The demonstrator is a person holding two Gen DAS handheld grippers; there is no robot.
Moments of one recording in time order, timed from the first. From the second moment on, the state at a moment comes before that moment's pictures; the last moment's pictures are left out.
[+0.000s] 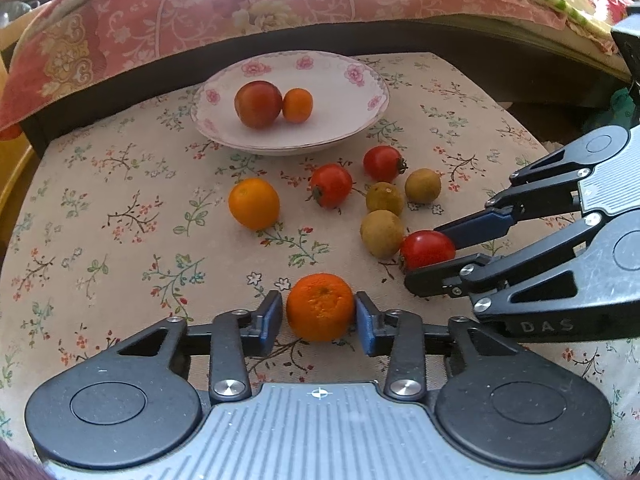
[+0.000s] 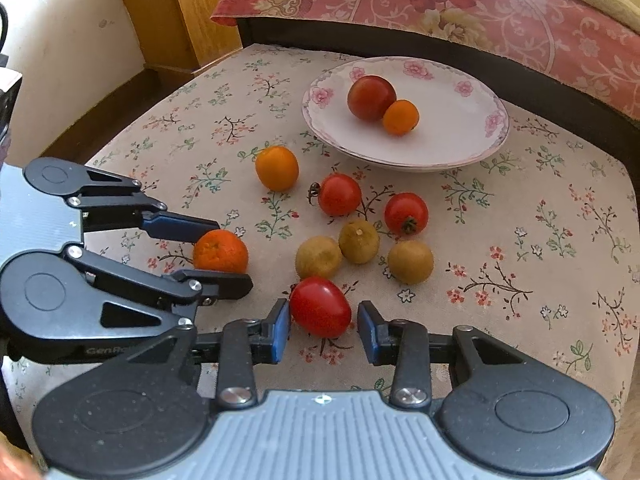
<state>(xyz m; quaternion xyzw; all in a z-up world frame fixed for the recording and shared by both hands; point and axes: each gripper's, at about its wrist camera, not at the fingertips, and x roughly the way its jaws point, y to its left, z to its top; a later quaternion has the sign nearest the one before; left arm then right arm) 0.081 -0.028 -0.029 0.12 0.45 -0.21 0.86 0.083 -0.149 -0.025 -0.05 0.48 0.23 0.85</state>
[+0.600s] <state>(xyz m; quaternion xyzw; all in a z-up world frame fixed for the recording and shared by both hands) 0.081 -0.028 -0.031 0.13 0.45 -0.19 0.86 0.083 -0.149 -0.025 -0.05 0.48 0.21 0.85</state>
